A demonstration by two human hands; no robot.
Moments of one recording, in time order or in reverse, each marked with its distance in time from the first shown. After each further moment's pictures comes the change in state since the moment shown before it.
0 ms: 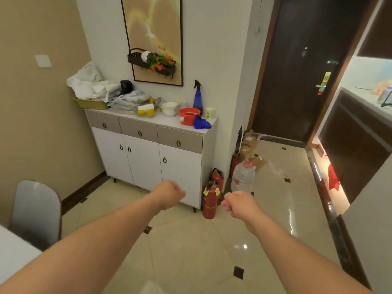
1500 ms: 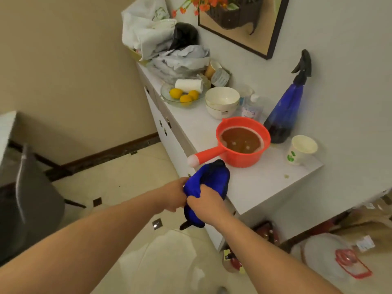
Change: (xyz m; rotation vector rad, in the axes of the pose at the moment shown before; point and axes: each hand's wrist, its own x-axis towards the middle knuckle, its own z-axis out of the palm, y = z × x) left_hand 0.631 0.097 -0.057 -0.295 0.040 -0.581; right_hand 0.691 -0.213 0.132 -0.605 -0.852 -0.412
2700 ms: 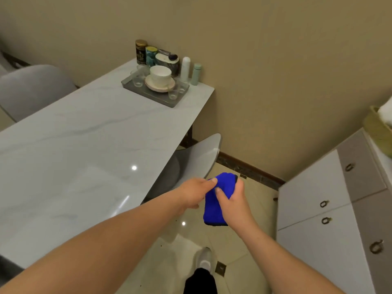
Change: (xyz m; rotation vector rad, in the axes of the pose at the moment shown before) left_hand -0.114 -0.486 -0.335 -0.982 0.506 -0.131; right_hand 0.138 -0.410 0.436 0.002 -0.262 -0.371
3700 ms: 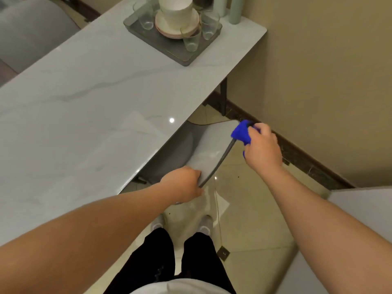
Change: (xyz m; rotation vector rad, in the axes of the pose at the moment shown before) left_hand 0.257 0.017 -0.017 0.897 0.089 -0.270; right_hand 0.404 0.044 -0.026 -0.825 -0.167 -0.479
